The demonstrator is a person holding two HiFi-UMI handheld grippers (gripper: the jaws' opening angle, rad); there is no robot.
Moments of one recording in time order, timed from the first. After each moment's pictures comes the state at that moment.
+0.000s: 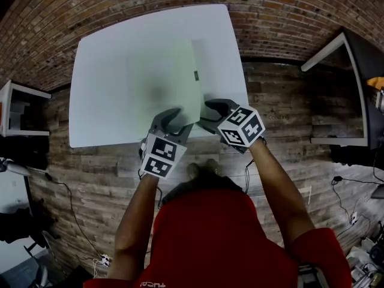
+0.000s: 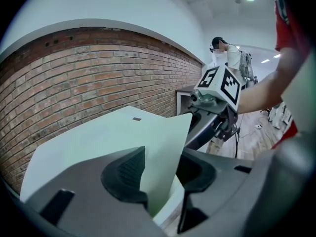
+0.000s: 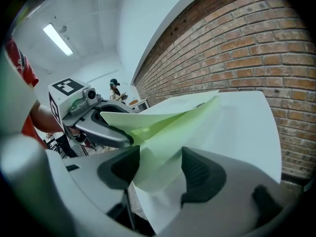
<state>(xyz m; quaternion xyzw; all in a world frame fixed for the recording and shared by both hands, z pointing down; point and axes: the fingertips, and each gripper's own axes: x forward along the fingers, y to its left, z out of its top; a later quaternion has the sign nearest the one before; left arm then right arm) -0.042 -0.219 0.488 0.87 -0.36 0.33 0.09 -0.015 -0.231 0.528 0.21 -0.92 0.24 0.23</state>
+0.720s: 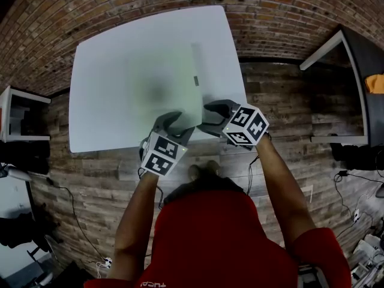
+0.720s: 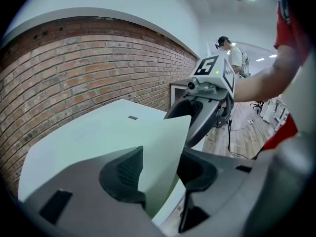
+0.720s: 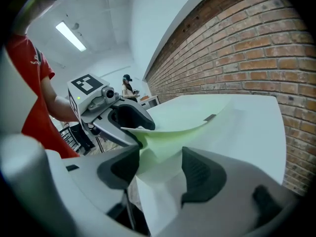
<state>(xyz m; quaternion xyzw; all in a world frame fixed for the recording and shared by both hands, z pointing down) -0.038 -0.218 0.512 0.87 -0.31 0.37 0.10 -0.009 -0.223 0.527 0.14 -0.94 0.20 0.24</state>
